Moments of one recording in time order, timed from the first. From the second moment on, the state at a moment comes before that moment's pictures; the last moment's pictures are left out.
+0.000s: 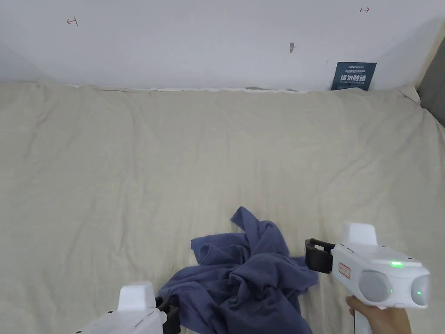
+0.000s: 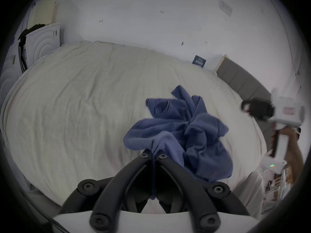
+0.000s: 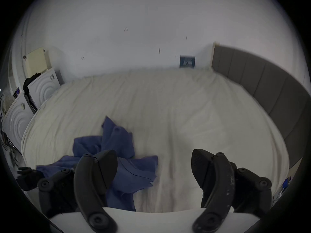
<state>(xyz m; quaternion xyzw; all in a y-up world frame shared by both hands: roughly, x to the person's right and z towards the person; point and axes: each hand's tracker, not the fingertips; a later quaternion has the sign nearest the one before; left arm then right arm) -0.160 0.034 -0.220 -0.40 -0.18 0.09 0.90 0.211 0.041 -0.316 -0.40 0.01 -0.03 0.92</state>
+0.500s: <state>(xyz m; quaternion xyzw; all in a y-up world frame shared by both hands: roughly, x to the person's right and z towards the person) -0.176 0.031 -0.236 -0.39 -0.18 0.11 0.89 0.187 0.009 -0.338 -0.46 0.04 -0.01 0.89</state>
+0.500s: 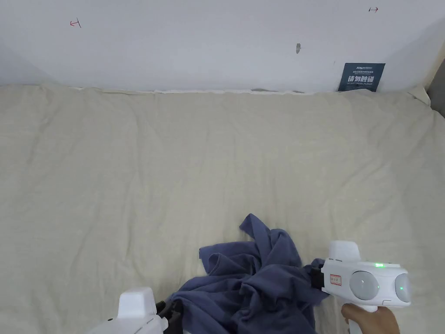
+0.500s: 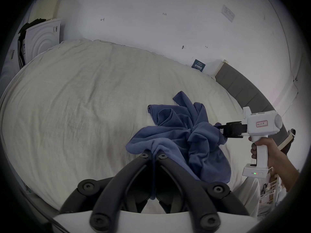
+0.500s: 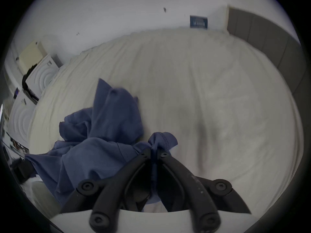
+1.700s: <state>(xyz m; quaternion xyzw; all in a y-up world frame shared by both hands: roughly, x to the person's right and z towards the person) -0.272 0.362 -0.520 -0.10 0.02 -0.01 0.99 0.226 0.359 -0.461 -0.11 -0.01 0.02 0.99</state>
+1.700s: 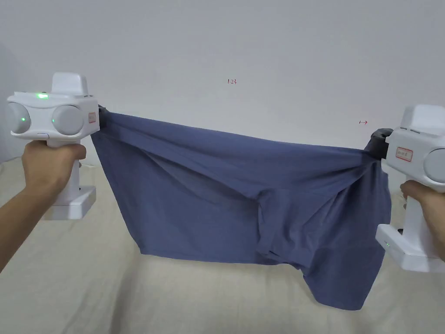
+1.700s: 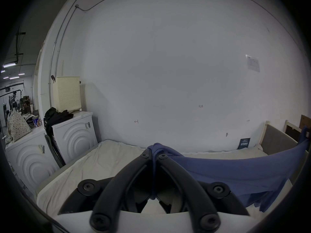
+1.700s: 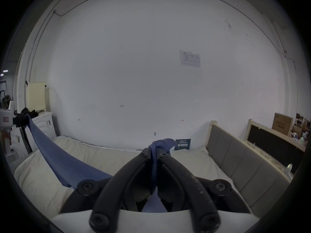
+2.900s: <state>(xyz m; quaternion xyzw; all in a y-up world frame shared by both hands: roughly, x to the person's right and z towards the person) -0.332 -0.022 -0.203 -0.47 0.05 -0.04 0.88 0.222 -0.015 -0.197 -0.48 -0.03 -0.03 0.88</state>
